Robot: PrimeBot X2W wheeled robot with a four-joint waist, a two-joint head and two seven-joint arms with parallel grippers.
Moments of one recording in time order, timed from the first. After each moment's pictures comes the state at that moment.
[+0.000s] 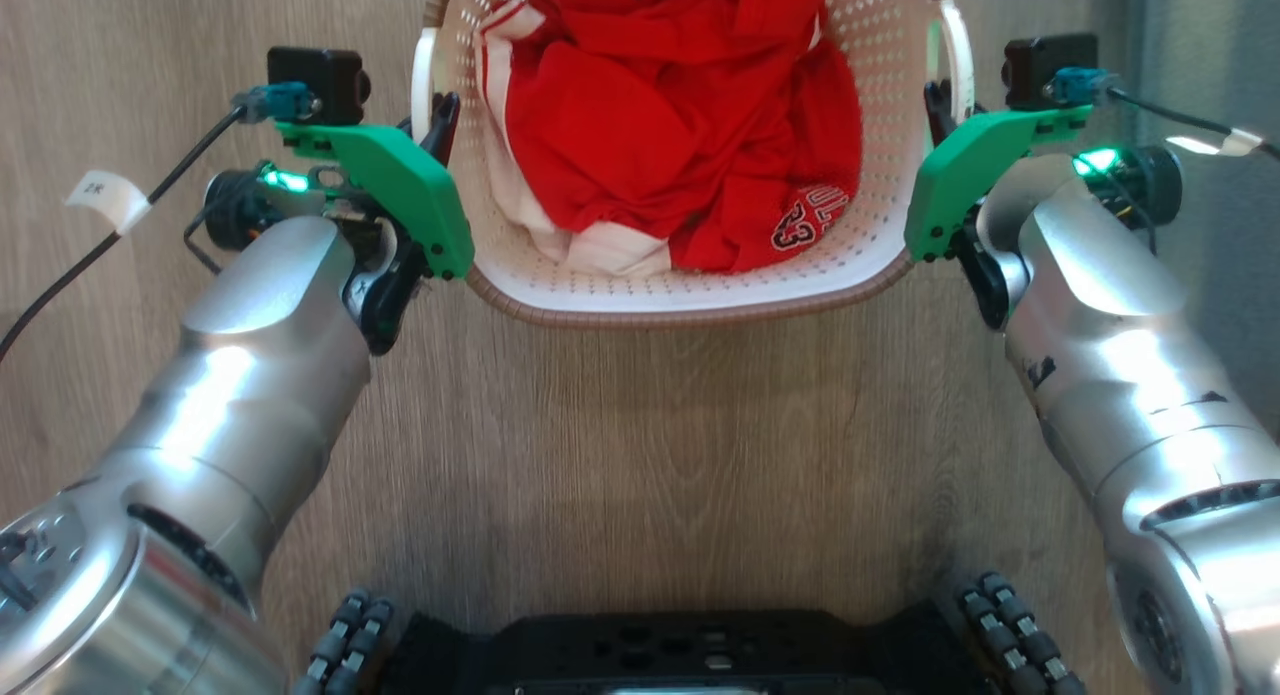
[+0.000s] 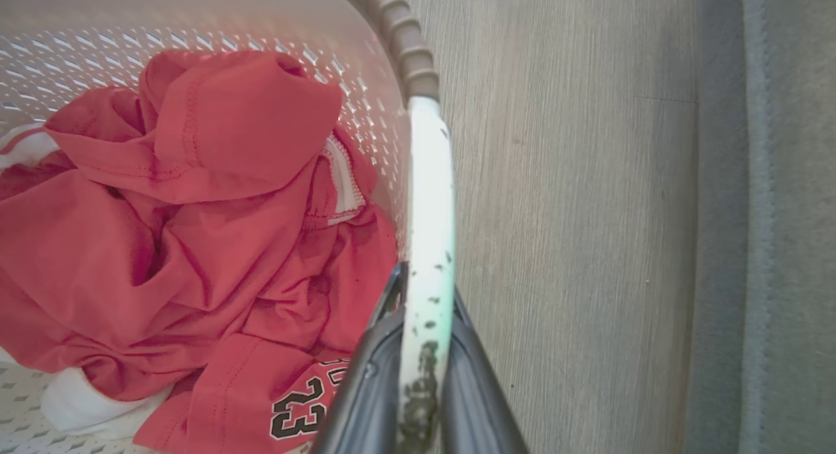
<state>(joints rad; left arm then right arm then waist) -1.08 0.10 -1.08 1.19 -1.14 -0.14 -0.22 -1.06 -0.03 0.18 1.29 0.21 0.14 -0.20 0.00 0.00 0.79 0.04</state>
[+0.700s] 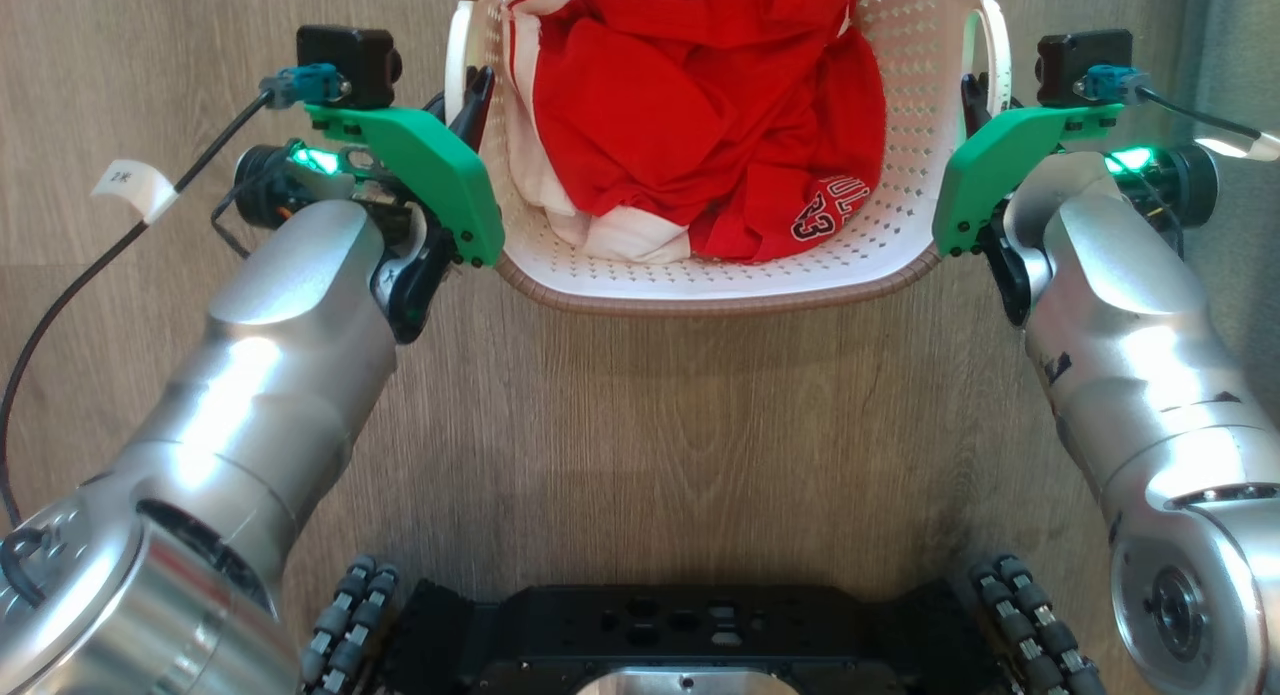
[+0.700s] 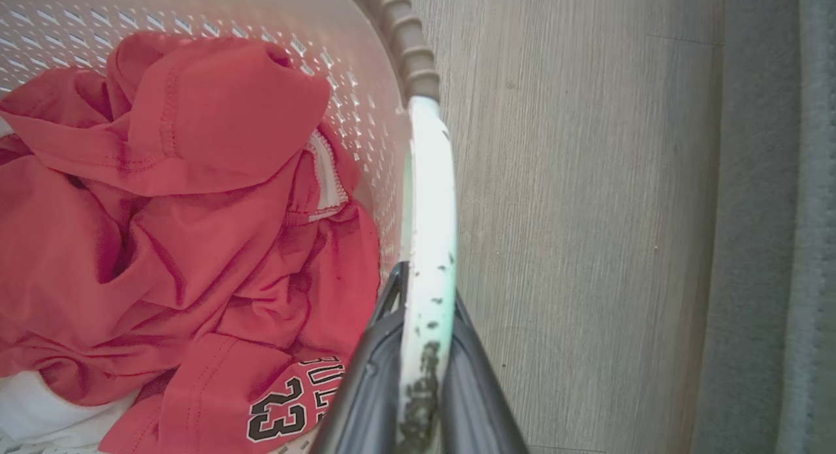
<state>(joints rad) -1.09 0.08 -1.02 1.15 -1.07 -0.14 -0.24 -1.06 -0.03 -0.06 1.29 -0.03 0.14 -0.21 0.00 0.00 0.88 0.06</state>
